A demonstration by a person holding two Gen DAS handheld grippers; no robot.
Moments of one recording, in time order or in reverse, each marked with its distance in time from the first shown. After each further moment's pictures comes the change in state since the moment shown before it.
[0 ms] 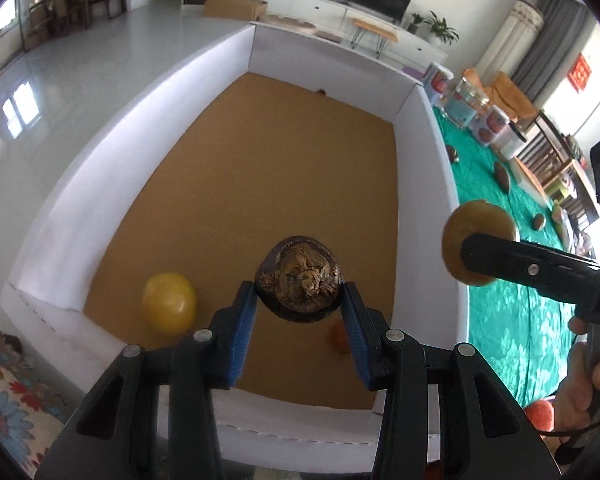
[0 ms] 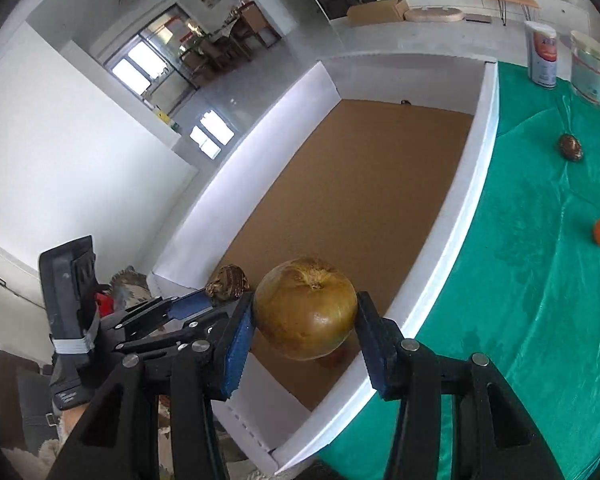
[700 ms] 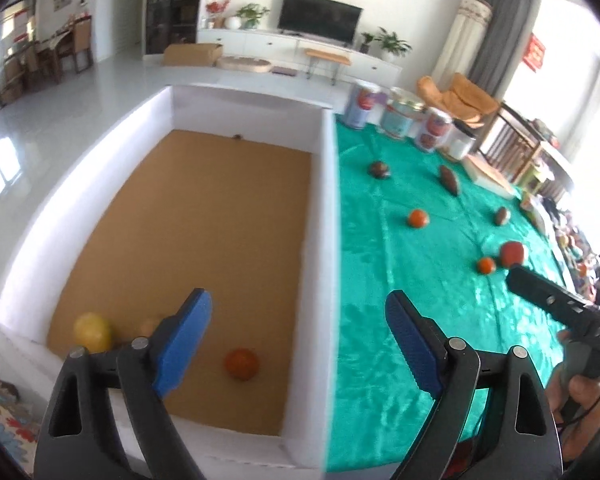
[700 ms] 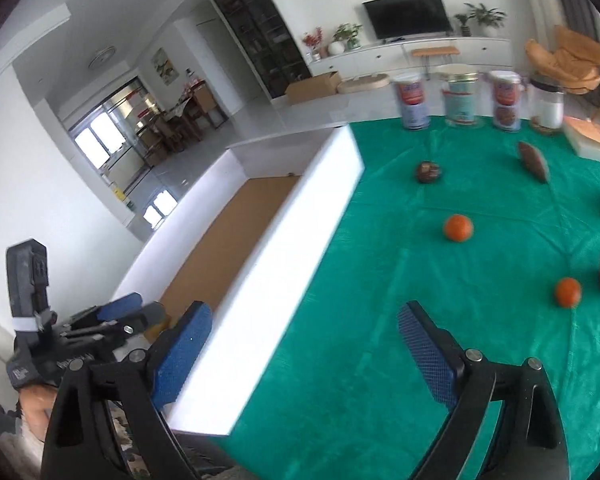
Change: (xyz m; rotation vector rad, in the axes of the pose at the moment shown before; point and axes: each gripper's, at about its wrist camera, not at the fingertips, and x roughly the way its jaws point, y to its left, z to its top) left arm -0.024 -0.118 -0.009 0.176 -0.144 -0.094; right arm -0.154 -0.122 -0.113 0.170 -0.390 -0.240
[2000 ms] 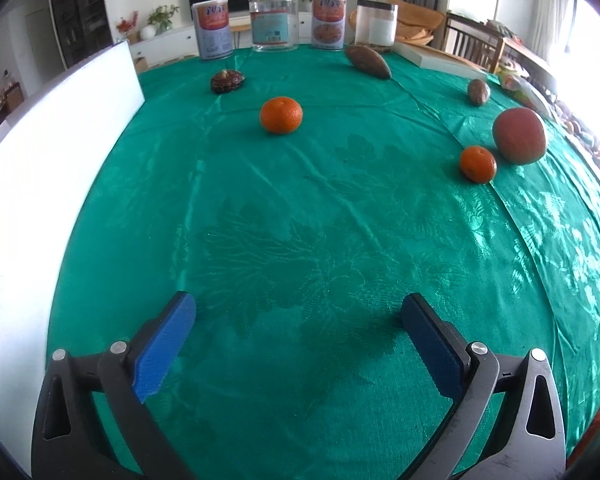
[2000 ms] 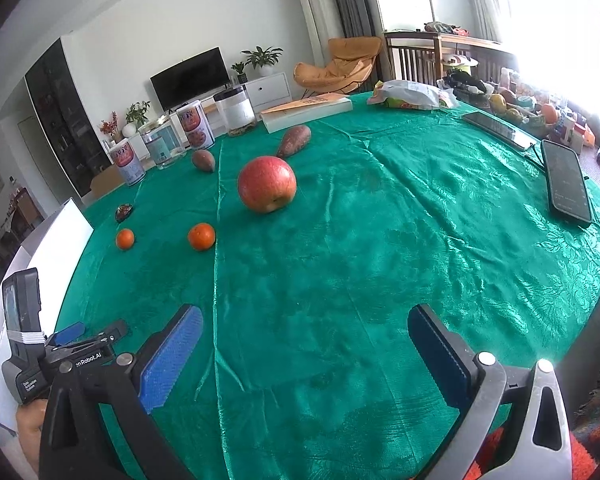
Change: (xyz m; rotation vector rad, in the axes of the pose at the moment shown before) left arm 0.185 -0.170 -0.063 0.296 0.082 0.043; right arm -0.107 -0.172 -0.101 0.328 -0.213 -0.571
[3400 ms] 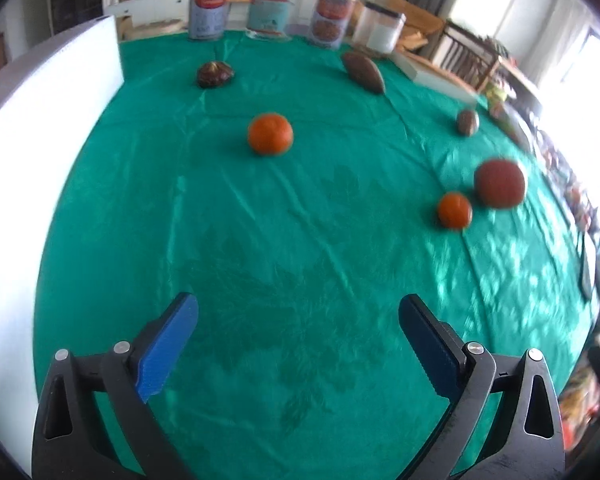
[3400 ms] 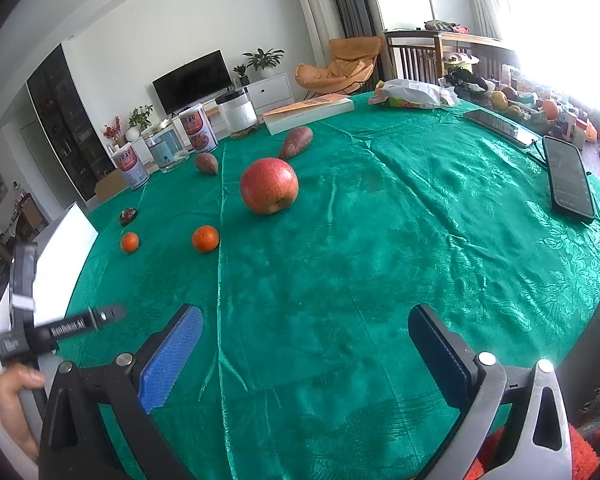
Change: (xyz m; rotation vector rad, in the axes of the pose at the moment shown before) left arm -0.003 0.027 0.052 -0.161 0.074 -0.175; right arm -0.004 -0.003 0.001 0.016 0.001 0.023
